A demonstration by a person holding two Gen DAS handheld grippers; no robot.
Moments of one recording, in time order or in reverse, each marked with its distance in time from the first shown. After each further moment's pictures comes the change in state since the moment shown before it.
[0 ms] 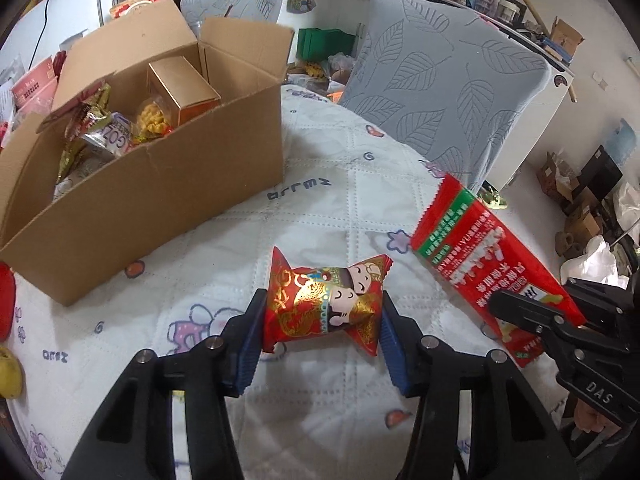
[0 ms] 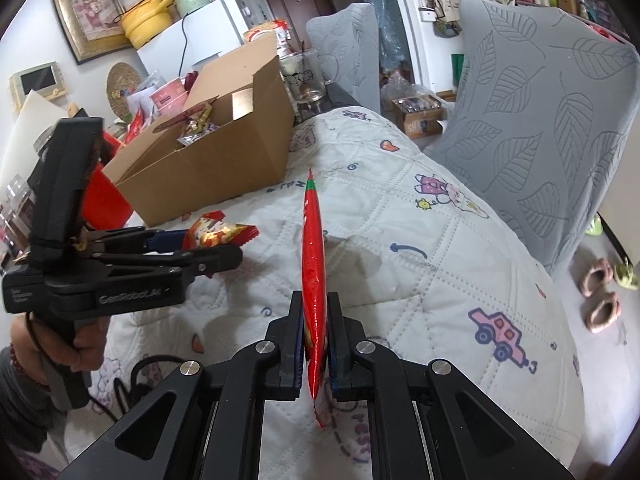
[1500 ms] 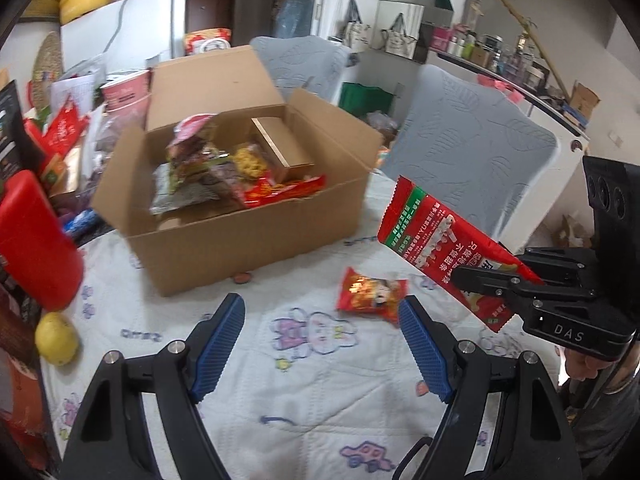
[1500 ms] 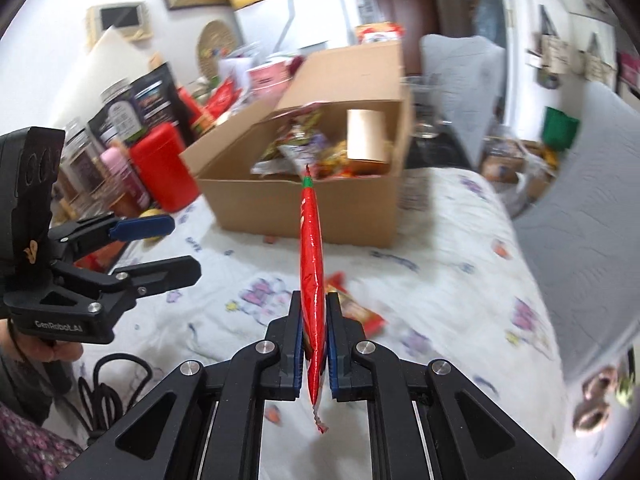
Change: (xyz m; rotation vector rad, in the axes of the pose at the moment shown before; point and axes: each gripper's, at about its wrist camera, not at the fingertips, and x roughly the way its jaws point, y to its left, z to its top) left arm -0.080 0.044 -0.014 -0.121 -0.195 0.058; right arm 0.014 0.062 0.062 -0.279 0.041 0.149
